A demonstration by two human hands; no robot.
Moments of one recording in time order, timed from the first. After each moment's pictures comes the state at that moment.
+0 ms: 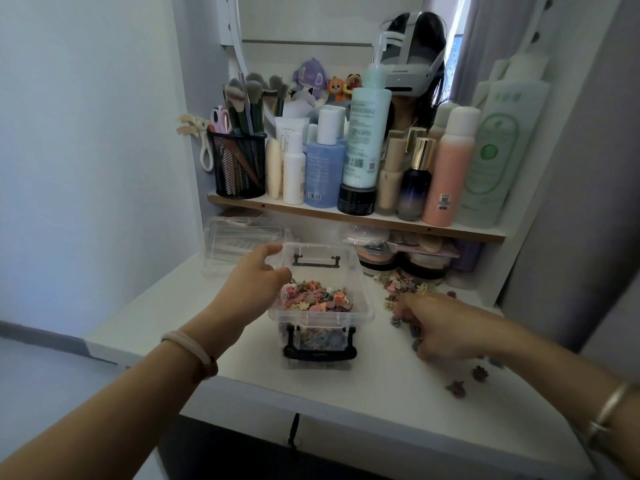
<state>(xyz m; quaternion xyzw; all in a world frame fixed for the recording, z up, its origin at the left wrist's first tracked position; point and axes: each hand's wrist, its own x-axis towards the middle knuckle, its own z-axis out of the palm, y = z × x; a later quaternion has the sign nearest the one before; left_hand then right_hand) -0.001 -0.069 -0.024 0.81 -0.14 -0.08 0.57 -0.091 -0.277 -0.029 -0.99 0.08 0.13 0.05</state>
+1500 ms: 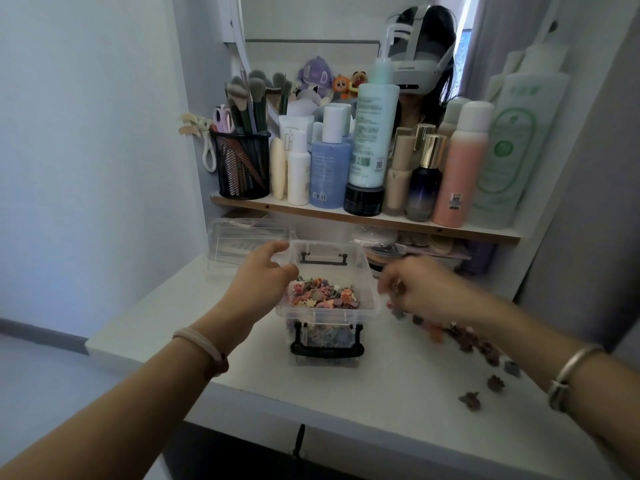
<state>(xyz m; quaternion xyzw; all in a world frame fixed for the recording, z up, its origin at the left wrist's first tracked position) 0.009 -0.074 -0.024 0.81 -0.15 -0.06 0.56 -0.049 -0.271 -0.016 -0.99 0.02 -0.05 0.12</state>
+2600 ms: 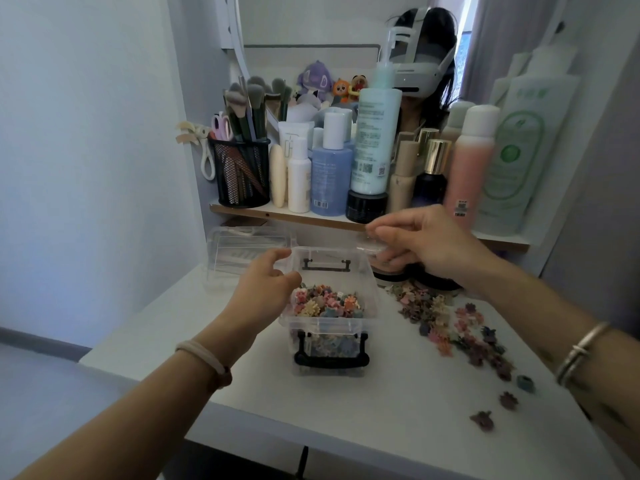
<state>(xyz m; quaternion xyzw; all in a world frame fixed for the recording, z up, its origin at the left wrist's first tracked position) 0.018 -0.081 -0.025 0.80 -0.14 -0.05 0.58 -0.034 -0.269 0.023 -0.86 0.00 -0.14 0.49</state>
